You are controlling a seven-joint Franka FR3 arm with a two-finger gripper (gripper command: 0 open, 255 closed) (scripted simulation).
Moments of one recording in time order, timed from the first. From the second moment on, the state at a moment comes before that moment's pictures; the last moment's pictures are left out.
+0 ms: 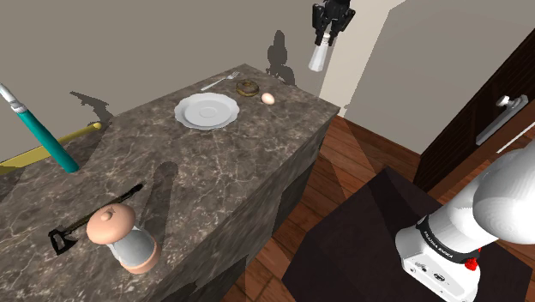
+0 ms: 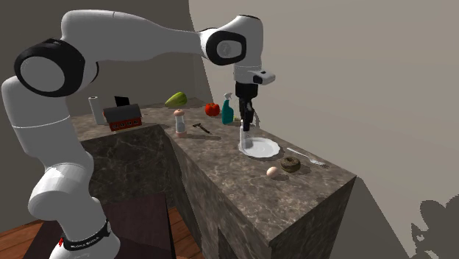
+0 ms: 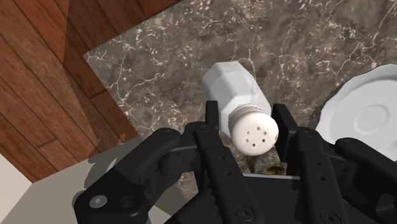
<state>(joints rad) 0.02 0.02 -0.08 -1.65 0.08 1.69 0.18</state>
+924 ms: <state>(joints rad) 0.10 -0.06 0.00 -1.65 0.07 1.63 0.34</state>
